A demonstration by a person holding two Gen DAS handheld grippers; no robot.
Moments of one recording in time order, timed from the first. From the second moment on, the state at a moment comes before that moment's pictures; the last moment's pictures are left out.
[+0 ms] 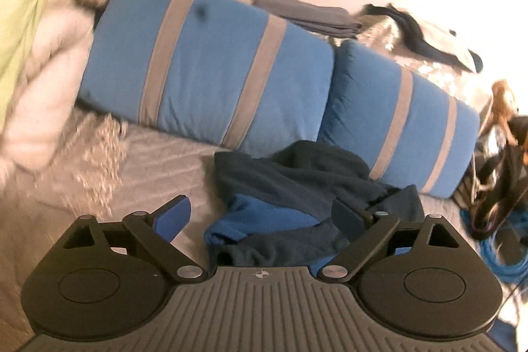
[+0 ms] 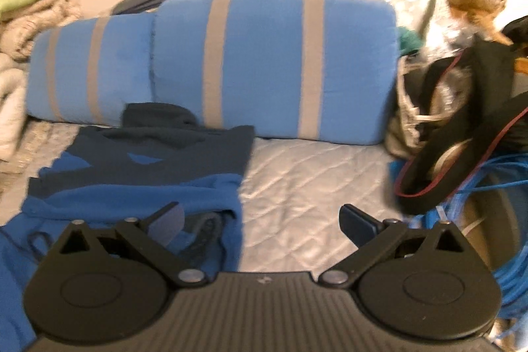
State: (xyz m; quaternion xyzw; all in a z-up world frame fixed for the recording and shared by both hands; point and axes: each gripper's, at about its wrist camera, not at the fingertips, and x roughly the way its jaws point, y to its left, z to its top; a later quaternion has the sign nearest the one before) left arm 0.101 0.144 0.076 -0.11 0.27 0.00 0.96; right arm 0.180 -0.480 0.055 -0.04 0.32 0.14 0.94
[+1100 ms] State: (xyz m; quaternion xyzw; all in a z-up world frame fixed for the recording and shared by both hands) left arm 0.008 0.128 0.225 -0.03 0.19 -0.07 0.98; right arm 0.076 -0.527 0.223 -0.06 0.16 0.12 0.98
